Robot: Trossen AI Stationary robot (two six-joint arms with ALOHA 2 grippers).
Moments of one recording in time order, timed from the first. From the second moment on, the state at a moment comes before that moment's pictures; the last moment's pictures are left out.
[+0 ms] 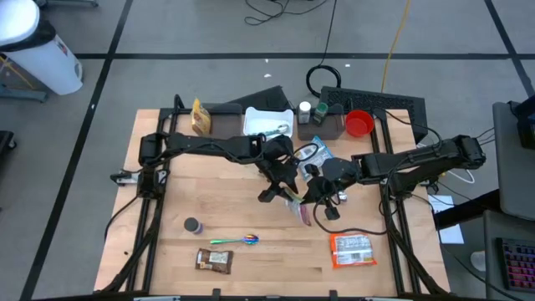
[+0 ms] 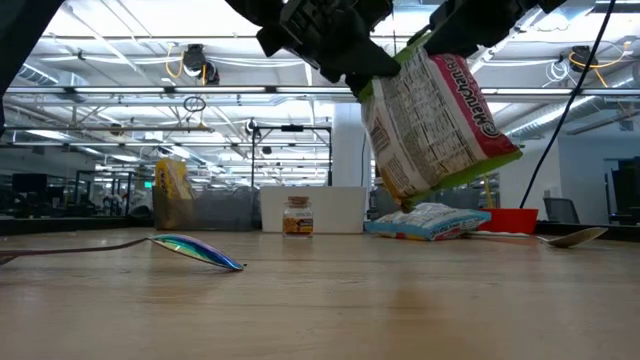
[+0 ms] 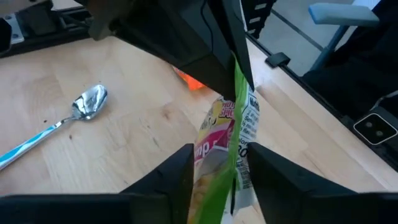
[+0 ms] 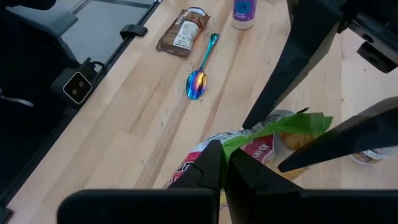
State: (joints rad) left arm 0.10 1.96 1.57 -0.37 0.67 0.38; right arm 0.12 1.23 0.89 -0.26 -0.24 -0.07
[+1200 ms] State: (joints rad) left arm 0.10 1.96 1.57 -0.41 0.50 0.50; right arm 0.12 1.23 0.88 -0.25 -0.23 -0.04
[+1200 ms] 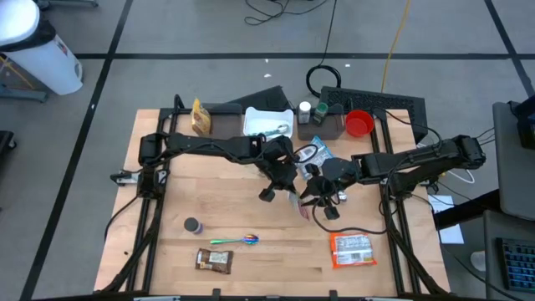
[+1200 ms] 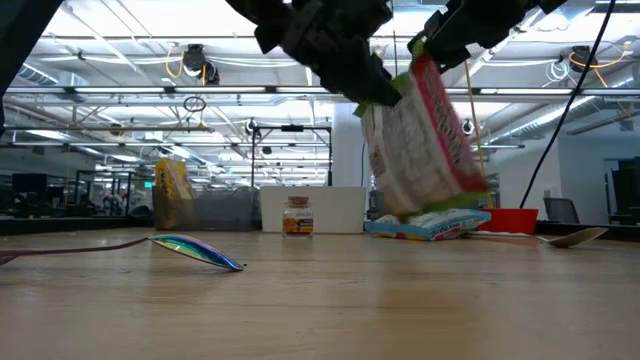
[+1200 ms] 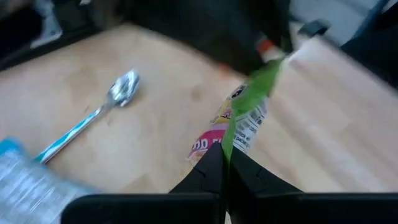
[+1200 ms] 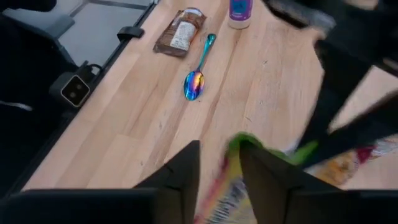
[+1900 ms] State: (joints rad) left arm 0.16 1.85 1.79 -0.82 0.17 0.59; right arm 0.12 1.04 0.88 -0.32 0.24 0.00
